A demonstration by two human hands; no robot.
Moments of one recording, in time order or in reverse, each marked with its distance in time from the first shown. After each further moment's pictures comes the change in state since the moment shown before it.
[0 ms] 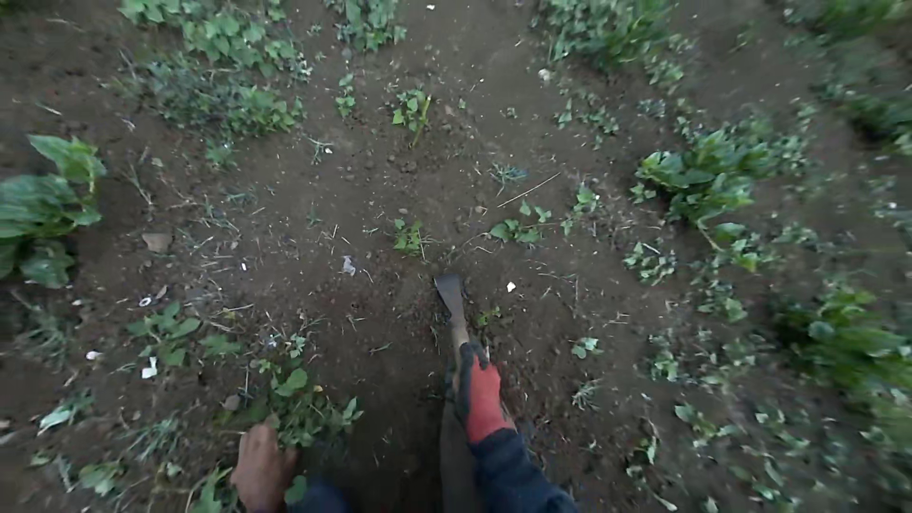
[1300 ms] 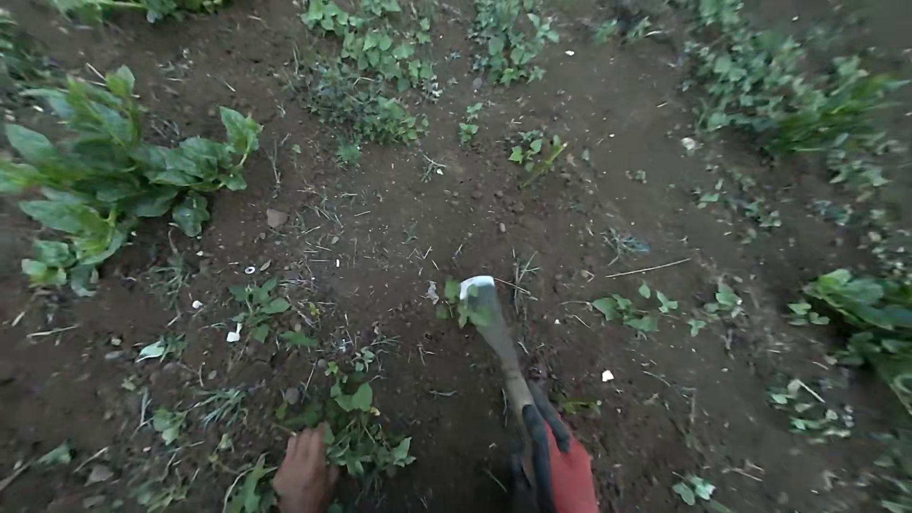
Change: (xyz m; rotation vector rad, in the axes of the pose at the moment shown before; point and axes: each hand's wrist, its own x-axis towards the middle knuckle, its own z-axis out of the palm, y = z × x) left_hand 0.001 0.004 0.011 -0.020 0.160 -0.030; right_hand -0.008 -0.032 0.018 -0.197 -0.310 -0.256
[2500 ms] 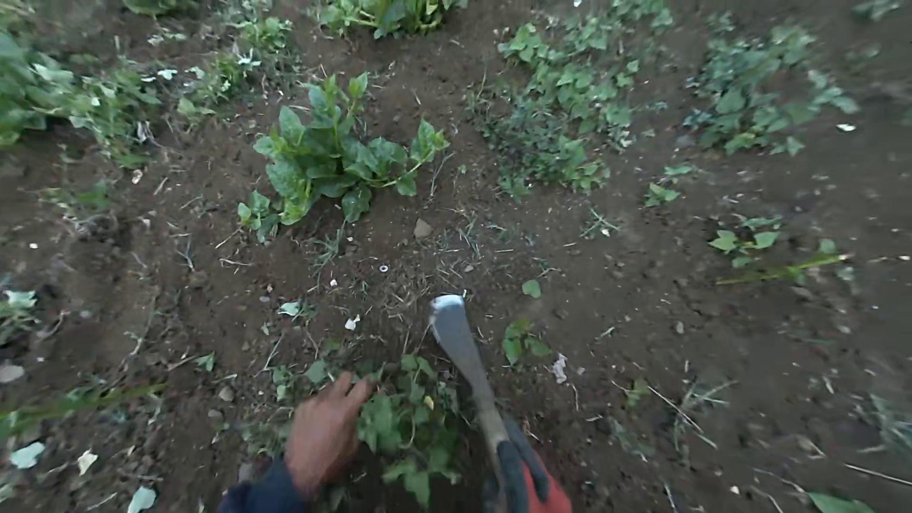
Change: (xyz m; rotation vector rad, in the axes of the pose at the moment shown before) left_hand 0.120 -0.057 -0.117 -0.022 -0.223 -0.076; right_hand -0.011 -0.046 0.168 -0.070 -0.497 -0.068
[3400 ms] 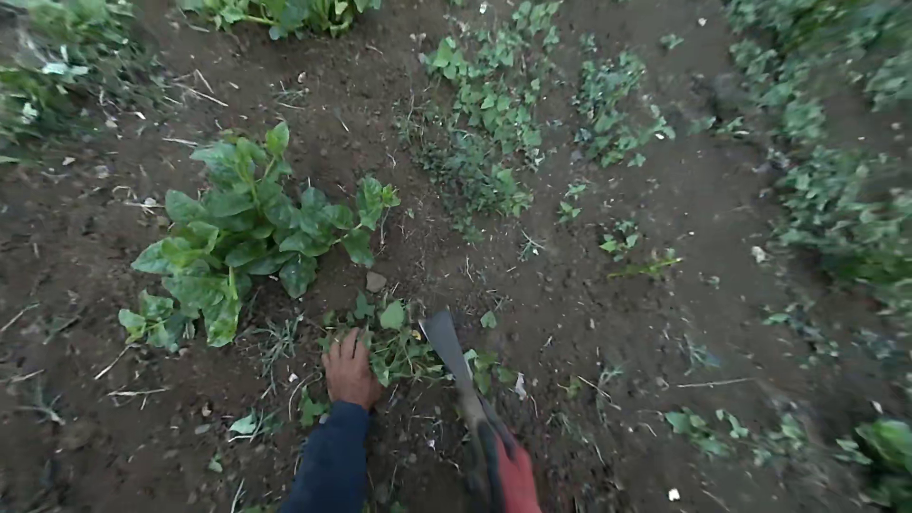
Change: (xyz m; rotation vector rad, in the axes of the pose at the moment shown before) left_hand 0.198 -0.015 0.045 -0.275 0.277 0.022; right_hand 0.043 -0.065 0.047 -0.034 0.259 0.186
